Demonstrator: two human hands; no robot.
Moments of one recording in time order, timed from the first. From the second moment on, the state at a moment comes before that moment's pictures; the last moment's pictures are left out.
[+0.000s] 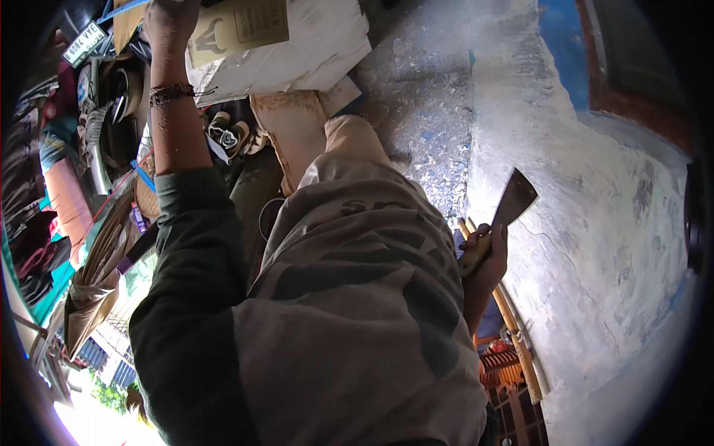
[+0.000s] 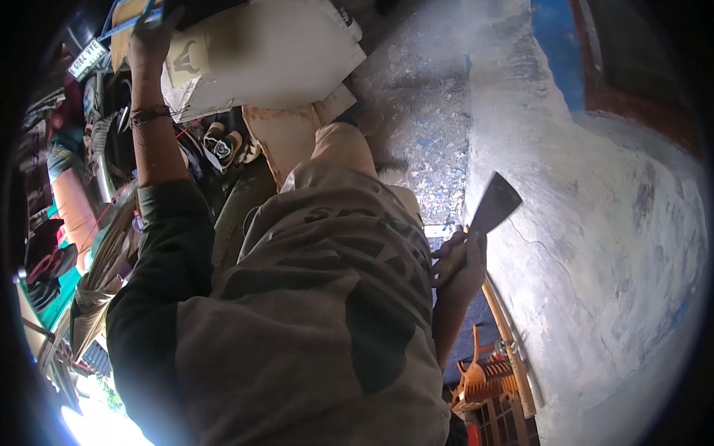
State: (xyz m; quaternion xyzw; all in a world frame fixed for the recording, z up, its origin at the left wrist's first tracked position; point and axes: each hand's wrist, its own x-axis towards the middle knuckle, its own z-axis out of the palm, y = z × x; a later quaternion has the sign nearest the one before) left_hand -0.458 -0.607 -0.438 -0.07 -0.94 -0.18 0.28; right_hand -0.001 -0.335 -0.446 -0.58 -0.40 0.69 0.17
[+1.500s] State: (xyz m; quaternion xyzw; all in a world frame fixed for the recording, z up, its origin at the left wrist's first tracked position) left_hand 0.021 -0.228 -0.335 -0.29 -0.22 -0.72 -0.59; right_hand 0.184 -0.312 -0.386 -0.46 -0.50 0.62 0.39
